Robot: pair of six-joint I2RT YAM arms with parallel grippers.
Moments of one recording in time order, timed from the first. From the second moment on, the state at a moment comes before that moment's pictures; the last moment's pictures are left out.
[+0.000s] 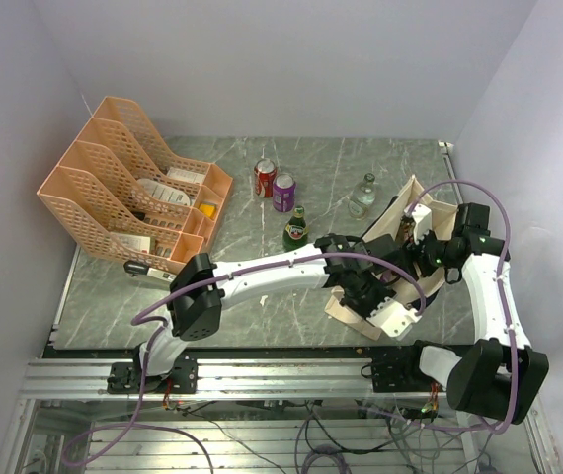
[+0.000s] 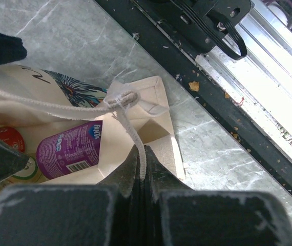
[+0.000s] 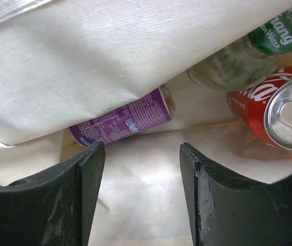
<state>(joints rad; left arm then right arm) -1.29 2.08 1.94 -0.93 0.44 1.09 -0.25 1.12 0.87 -0.90 -0.66 -0.82</state>
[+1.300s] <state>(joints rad) -1.16 2.02 1.84 -0.79 0.59 0.89 -0.22 1.45 0.95 -1.23 -0.80 -2.06</state>
